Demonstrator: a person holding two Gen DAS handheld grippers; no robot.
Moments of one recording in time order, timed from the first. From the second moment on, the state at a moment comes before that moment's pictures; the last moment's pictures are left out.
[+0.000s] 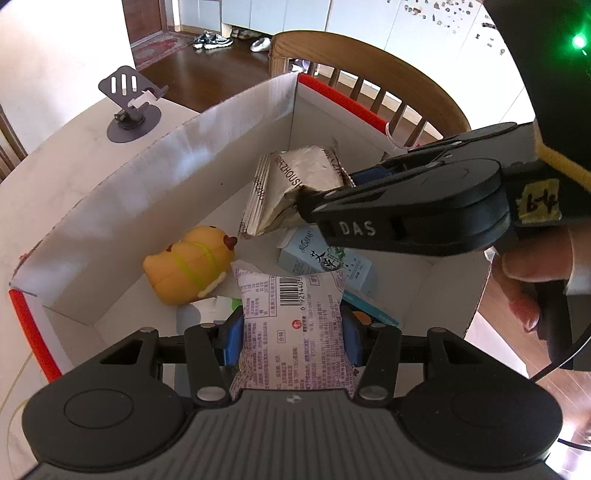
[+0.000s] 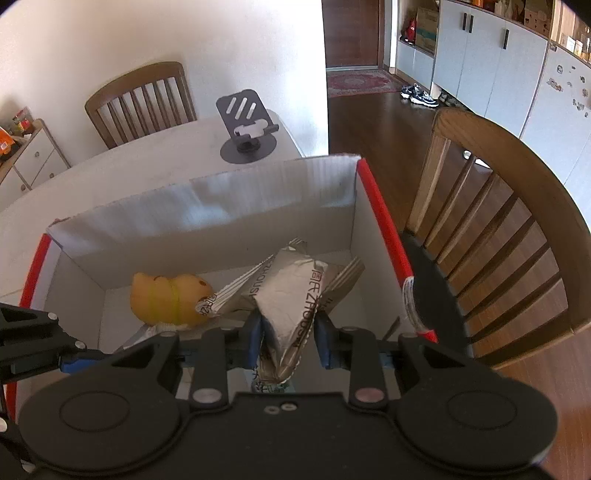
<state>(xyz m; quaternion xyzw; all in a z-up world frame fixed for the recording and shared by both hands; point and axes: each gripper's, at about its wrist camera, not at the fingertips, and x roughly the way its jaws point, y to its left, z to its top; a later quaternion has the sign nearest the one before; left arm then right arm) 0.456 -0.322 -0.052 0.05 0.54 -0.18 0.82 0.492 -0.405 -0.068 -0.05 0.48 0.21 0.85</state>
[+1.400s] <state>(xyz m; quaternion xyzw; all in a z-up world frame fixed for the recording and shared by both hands) 0.439 -0.318 -0.046 0.00 0.53 -0.18 0.83 0.469 -0.419 -0.043 0.00 0.49 0.25 0.84</state>
